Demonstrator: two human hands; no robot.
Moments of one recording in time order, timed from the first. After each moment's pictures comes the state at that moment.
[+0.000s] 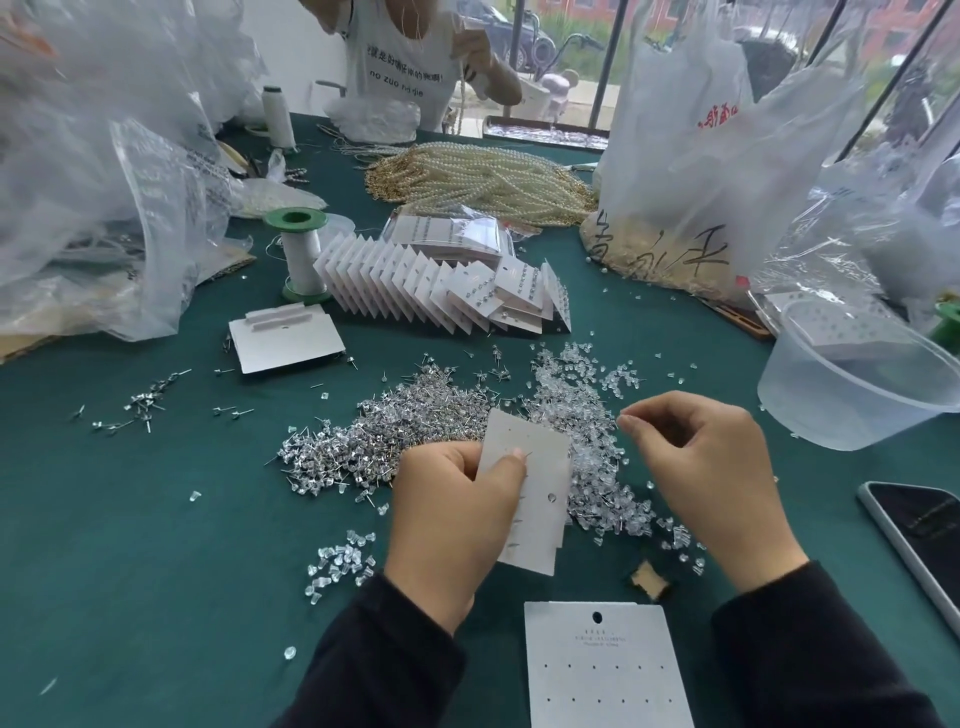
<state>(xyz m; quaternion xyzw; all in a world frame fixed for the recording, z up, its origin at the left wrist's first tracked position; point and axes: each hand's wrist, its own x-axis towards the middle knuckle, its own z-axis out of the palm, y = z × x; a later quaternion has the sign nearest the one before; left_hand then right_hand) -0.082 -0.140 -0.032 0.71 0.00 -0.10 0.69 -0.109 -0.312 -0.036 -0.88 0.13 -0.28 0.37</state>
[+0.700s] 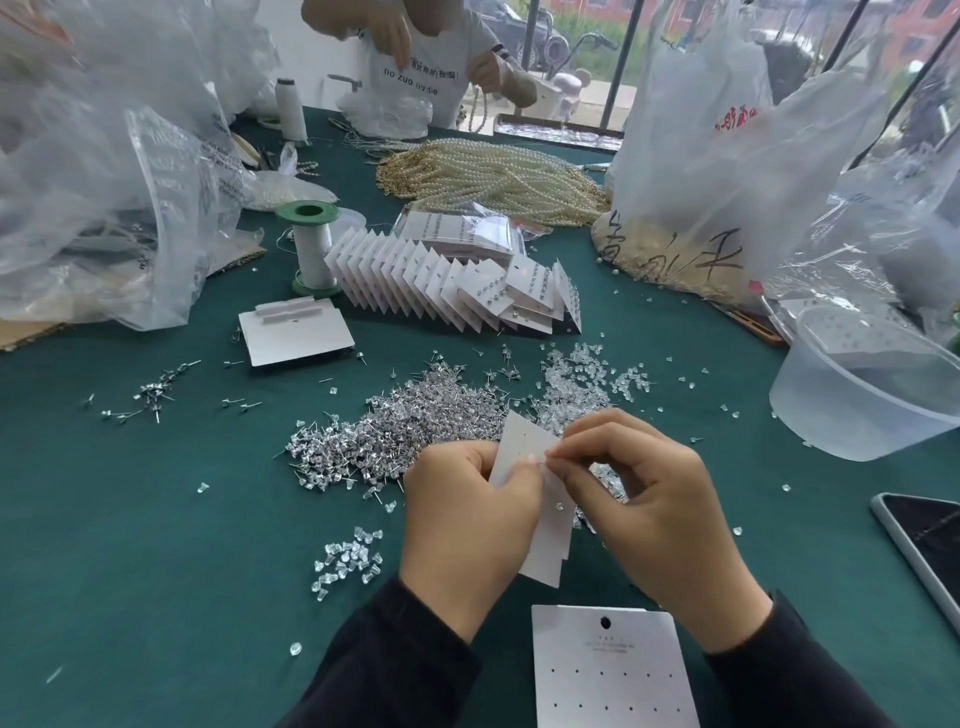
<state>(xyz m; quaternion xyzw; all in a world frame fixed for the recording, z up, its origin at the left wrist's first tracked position) -0.083 -0.140 -0.039 0.77 -0.07 -0.05 0.64 -0.116 -0.267 -0.037 -0.85 -0.09 -0.27 0.44</state>
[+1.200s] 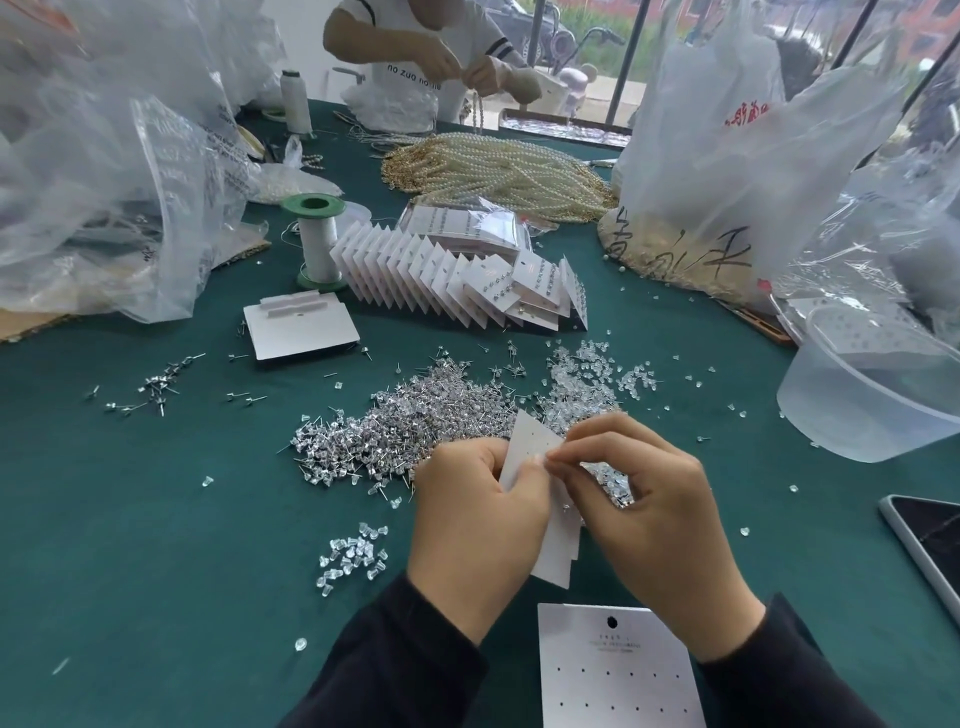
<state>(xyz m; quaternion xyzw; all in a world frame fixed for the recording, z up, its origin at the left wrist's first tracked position) -0.081 -0.140 -0.045 0.79 -0.11 0.01 0.60 -0.115 -0.264 -0.046 -0.87 -0.07 -0.30 0.39</state>
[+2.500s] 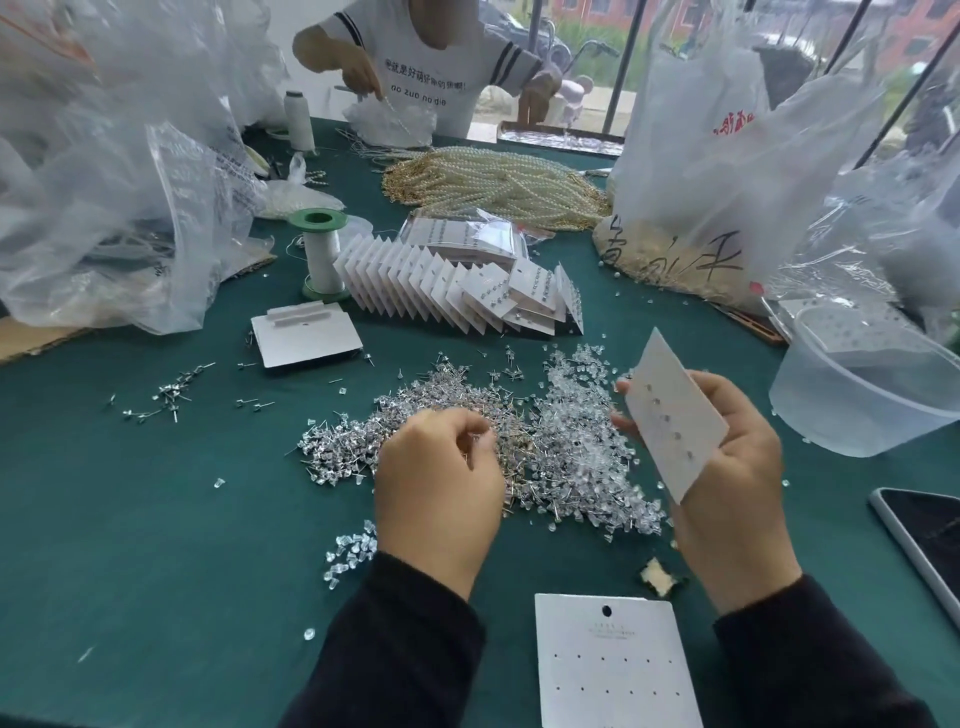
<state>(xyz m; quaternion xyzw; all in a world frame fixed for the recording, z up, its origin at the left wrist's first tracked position) -0.068 -0.129 -0.043 0.87 -0.07 0.13 0.47 -0.117 -0.287 -0.030 -0.65 0.08 -0.29 0.70</state>
